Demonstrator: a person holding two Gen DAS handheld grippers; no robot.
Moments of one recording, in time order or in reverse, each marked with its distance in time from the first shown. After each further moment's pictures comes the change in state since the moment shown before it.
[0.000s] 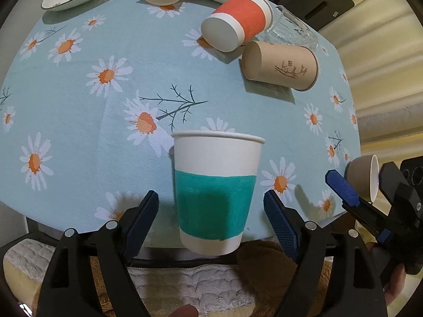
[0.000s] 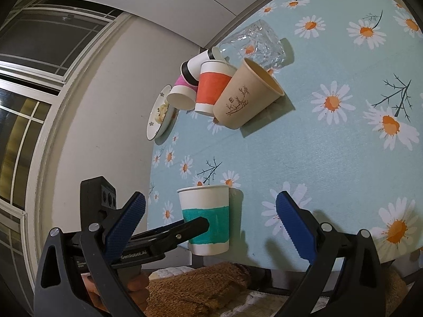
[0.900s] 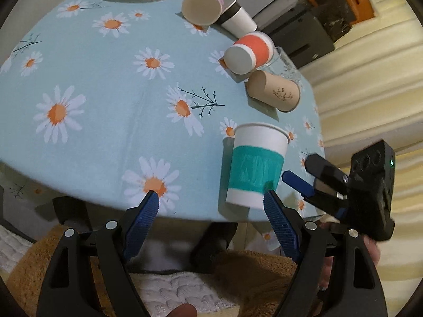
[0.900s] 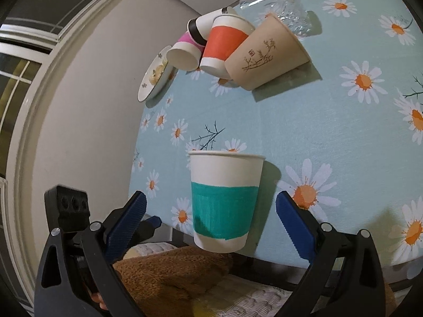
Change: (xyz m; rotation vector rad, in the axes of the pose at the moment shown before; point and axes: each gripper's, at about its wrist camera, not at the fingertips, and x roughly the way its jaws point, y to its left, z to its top) left arm -0.035 0.064 -0.064 -0.117 -0.200 -0.237; right arm 0.046 0.020 -0.021 -0.129 0.151 -0.082
